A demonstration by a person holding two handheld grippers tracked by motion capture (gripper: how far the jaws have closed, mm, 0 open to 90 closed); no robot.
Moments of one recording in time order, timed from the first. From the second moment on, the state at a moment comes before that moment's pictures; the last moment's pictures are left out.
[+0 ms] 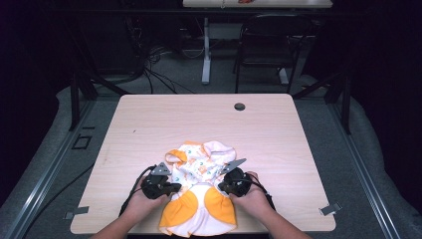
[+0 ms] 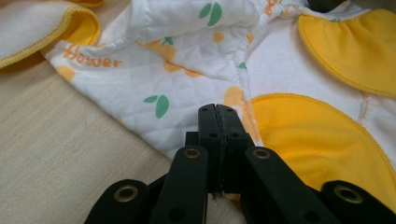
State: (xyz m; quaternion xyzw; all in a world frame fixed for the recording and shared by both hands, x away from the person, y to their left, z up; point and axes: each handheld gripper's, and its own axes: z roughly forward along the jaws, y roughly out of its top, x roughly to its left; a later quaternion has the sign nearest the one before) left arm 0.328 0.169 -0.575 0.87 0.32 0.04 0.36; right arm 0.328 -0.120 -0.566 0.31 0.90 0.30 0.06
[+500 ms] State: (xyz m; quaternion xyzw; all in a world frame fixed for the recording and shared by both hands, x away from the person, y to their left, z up) left arm 0.368 0.171 -0.542 0.87 0.33 0.08 0.36; right arm 0.355 -0.118 -0.538 0.31 0.90 0.31 0.08
